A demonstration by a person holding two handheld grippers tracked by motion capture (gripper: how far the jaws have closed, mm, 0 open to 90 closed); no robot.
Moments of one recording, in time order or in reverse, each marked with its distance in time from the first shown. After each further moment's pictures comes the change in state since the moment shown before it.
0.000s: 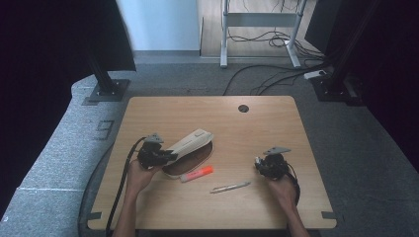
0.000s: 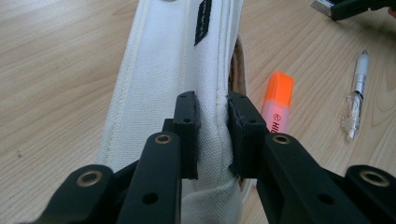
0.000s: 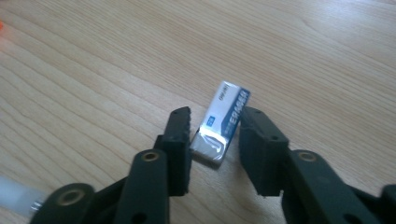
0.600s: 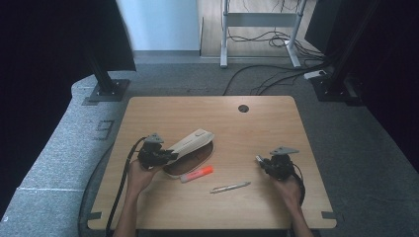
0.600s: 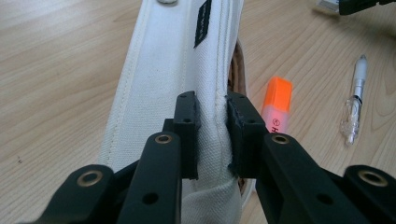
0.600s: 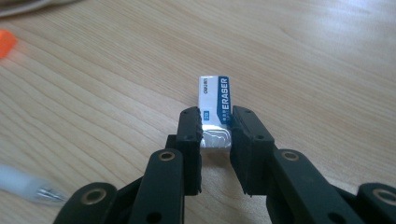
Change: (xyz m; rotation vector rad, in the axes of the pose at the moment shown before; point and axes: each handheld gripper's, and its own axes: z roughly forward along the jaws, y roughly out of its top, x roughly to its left) left arm -0.002 0.001 0.000 -0.024 0.004 0.005; right arm -0.010 -0.004 -0.014 -0.063 0.024 0.020
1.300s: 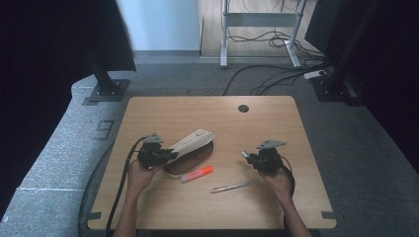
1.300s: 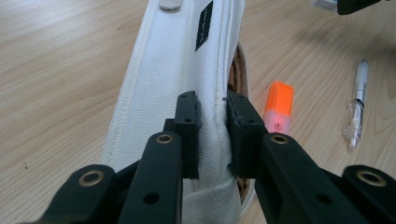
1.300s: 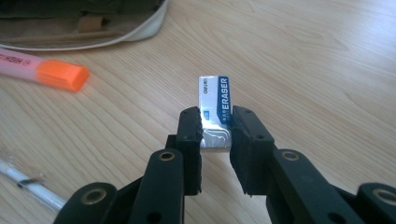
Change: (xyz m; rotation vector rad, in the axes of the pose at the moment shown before) left arm 0.000 0.000 -0.001 -0.018 0.008 0.016; right arm 0.030 0.037 0.009 -0.014 0.113 -0.087
